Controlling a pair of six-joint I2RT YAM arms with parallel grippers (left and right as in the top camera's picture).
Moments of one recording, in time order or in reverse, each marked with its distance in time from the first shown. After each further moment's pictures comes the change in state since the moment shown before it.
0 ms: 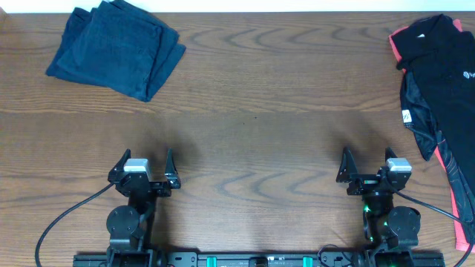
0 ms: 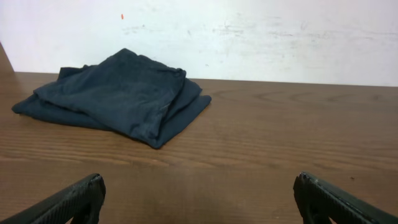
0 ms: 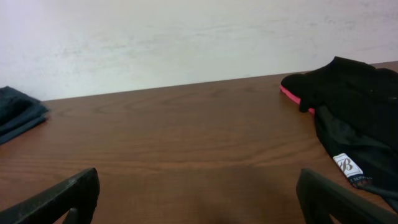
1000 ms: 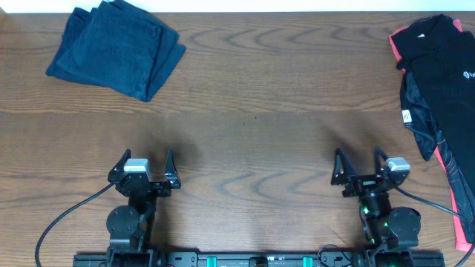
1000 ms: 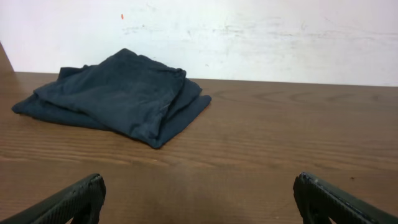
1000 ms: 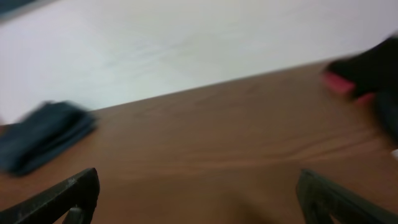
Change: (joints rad) left arm 0.000 0.000 0.000 0.000 0.000 0.000; right arm 0.000 0.000 -0.002 0.020 -0.179 0.200
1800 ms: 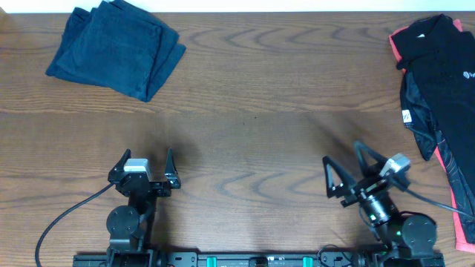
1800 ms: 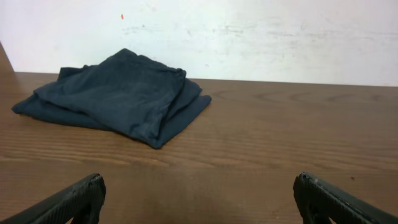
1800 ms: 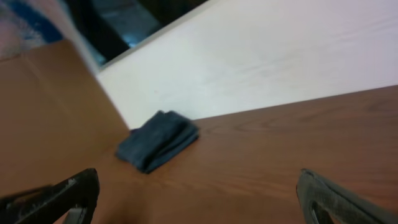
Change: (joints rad) left arm 0.000 0.000 0.000 0.000 0.000 0.000; right arm 0.000 0.067 0.149 0.068 -0.271 0.147
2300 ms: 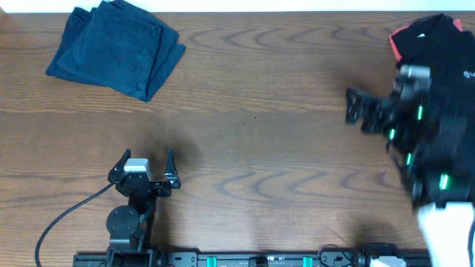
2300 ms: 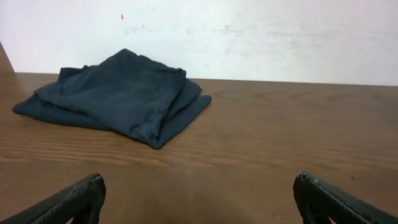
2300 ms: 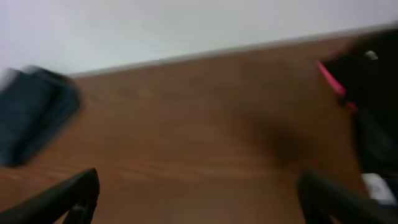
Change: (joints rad) left arm 0.000 0.000 0.000 0.000 0.000 0.002; right arm -0.054 0.966 0.885 -0.543 0.303 -0.303
